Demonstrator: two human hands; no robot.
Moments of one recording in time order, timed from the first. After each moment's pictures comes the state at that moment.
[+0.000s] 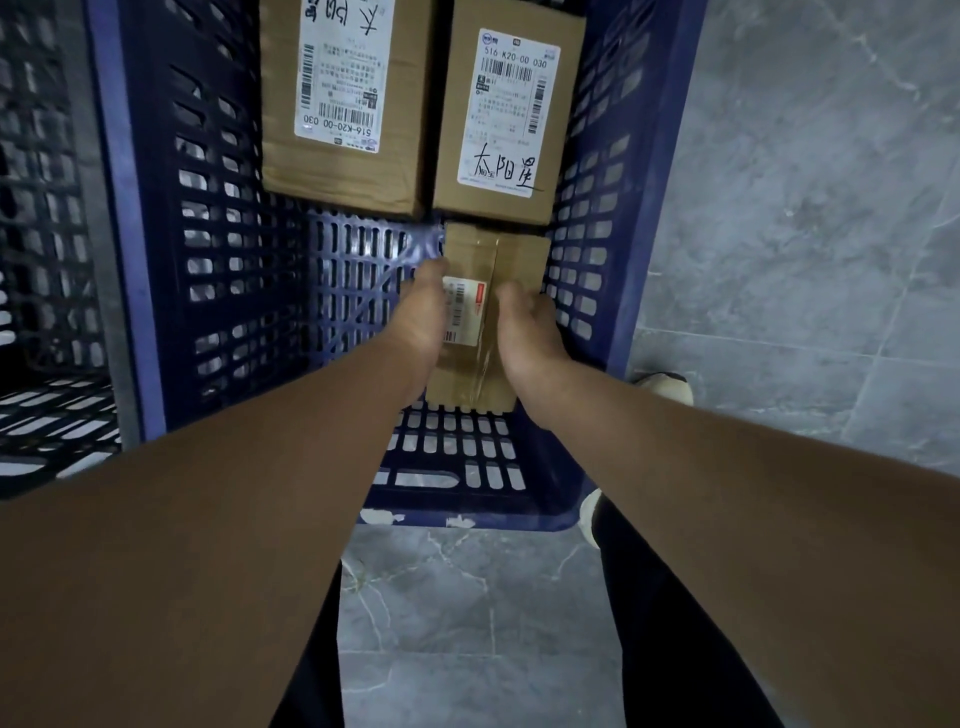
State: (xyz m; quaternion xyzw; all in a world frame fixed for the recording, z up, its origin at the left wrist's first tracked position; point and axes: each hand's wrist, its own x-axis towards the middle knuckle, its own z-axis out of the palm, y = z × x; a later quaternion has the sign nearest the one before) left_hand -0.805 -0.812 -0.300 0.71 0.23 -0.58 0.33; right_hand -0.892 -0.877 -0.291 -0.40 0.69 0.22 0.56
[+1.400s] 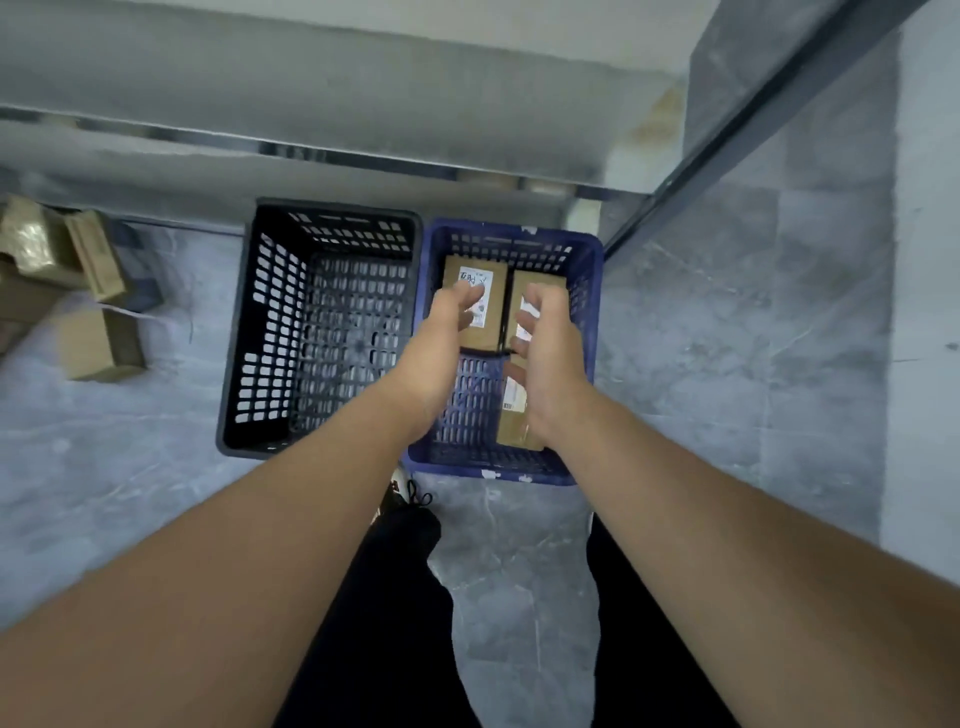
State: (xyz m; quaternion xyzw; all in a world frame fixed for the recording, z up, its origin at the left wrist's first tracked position) left_hand -0.721 -0.746 0.168 0.70 0.02 -0.56 0.44; right_hand -0.797 -0.826 0.151 -0.39 0.62 -0.02 0.68
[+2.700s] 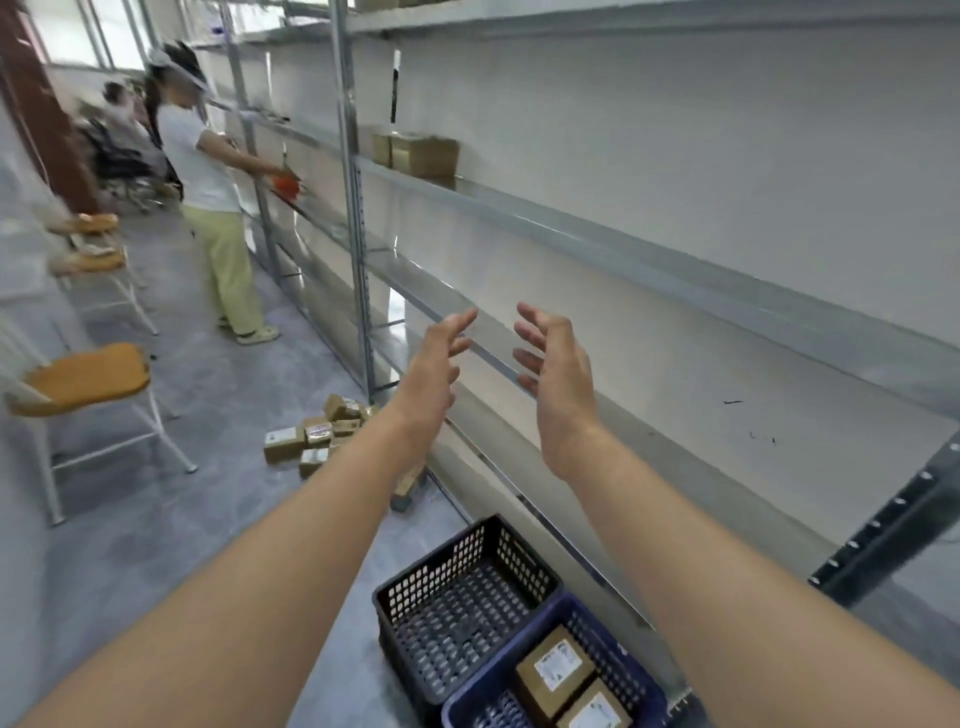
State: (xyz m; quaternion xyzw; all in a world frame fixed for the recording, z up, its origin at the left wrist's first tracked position) left_hand -0.839 -0.557 0.701 0.68 -0.01 0.00 0.73; right_hand -0.842 -0.683 0.710 -0.68 0.00 -0.09 0.73
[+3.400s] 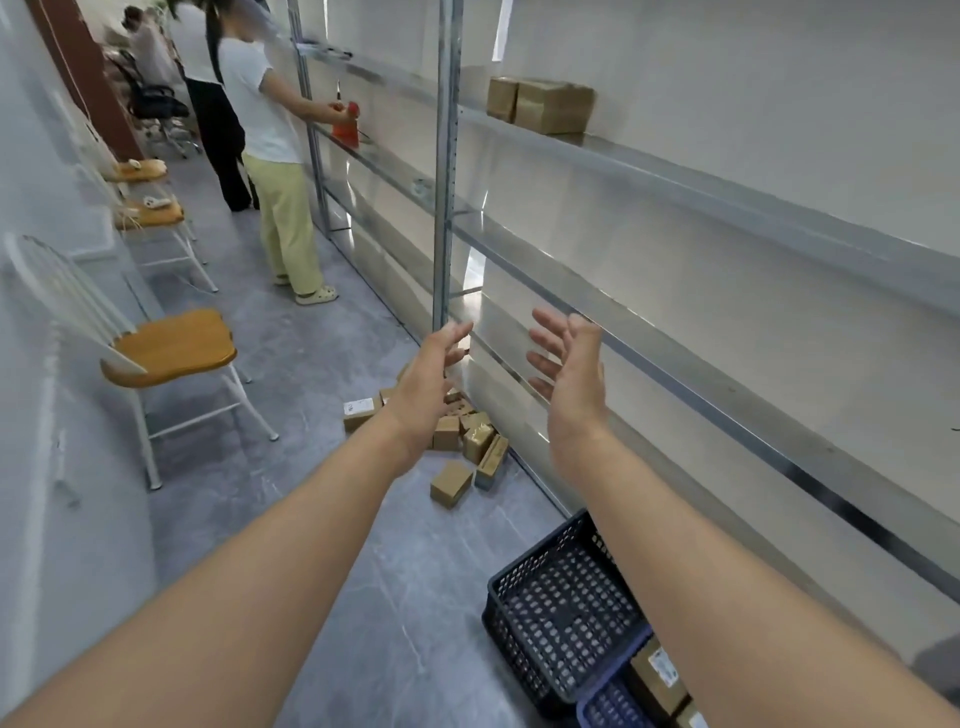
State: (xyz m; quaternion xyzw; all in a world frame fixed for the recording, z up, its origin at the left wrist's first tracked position) left_hand -0.743 -0.230 0.658 0.68 0.05 -0.02 0.73; right_hand -0.732 -0.372 0.665 -0.67 0.05 -0.05 0.74
